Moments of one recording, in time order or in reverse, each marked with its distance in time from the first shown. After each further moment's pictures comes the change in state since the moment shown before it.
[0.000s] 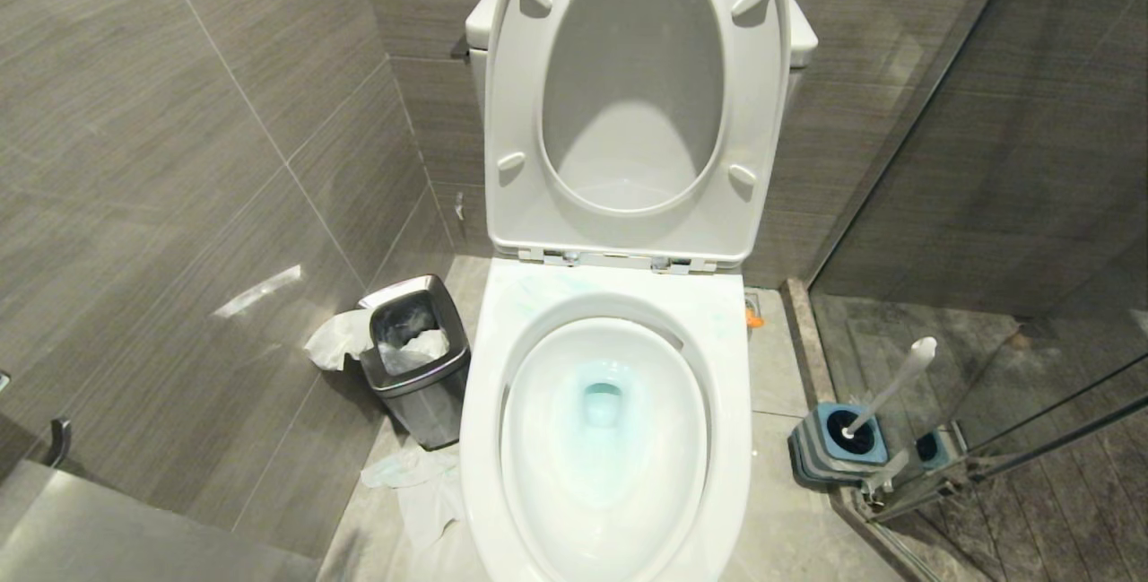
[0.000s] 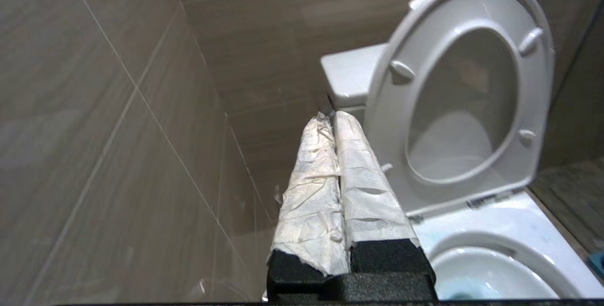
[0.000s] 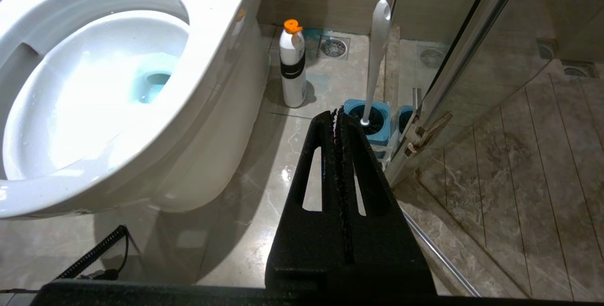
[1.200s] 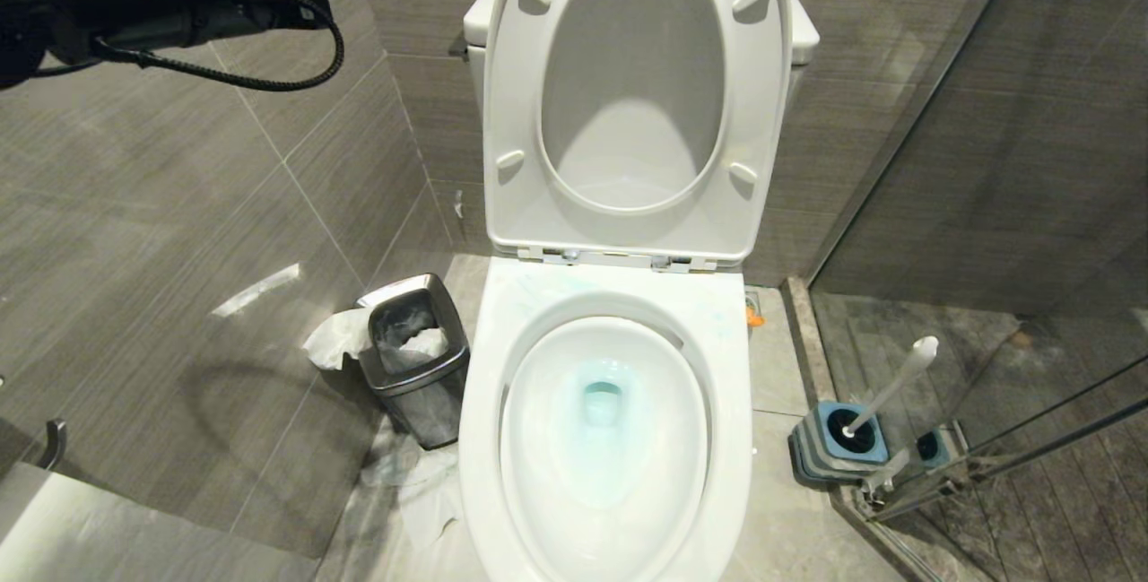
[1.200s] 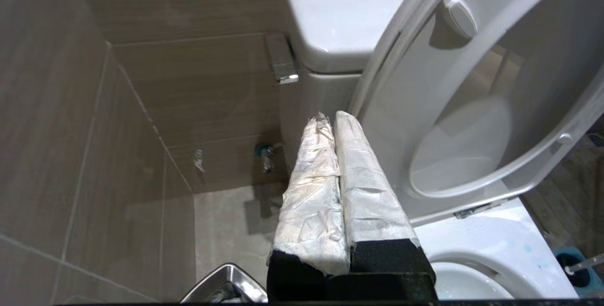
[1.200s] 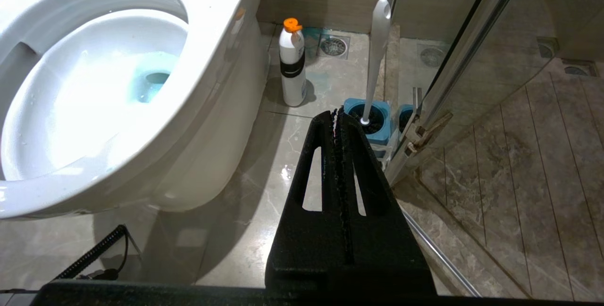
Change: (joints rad) left arm -0.149 0.695 -0.470 -0.007 0.054 -0.124; right arm 0.001 0.000 0.000 0.000 0.000 0.000
